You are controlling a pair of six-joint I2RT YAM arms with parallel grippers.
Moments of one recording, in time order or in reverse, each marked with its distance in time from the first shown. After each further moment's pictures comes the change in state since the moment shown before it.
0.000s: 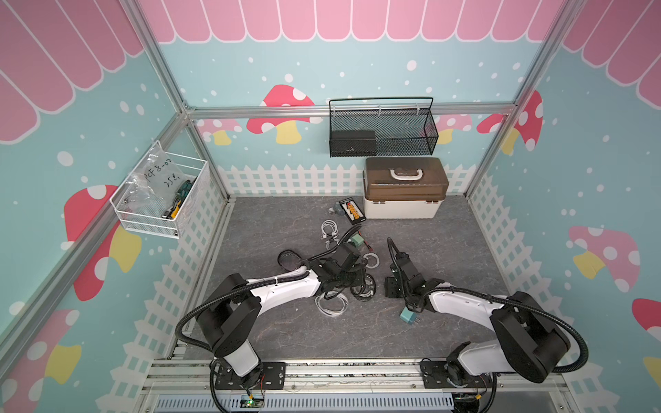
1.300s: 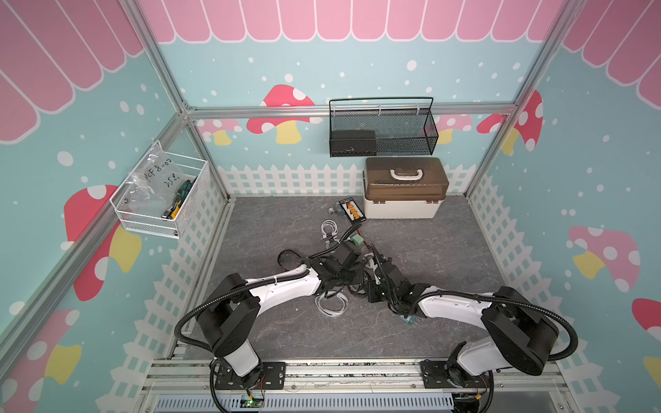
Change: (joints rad) left arm 0.000 0.000 0.031 -0.048 -0.045 0.004; right arm 0.177 0.036 0.029 0.207 -0.123 0.061
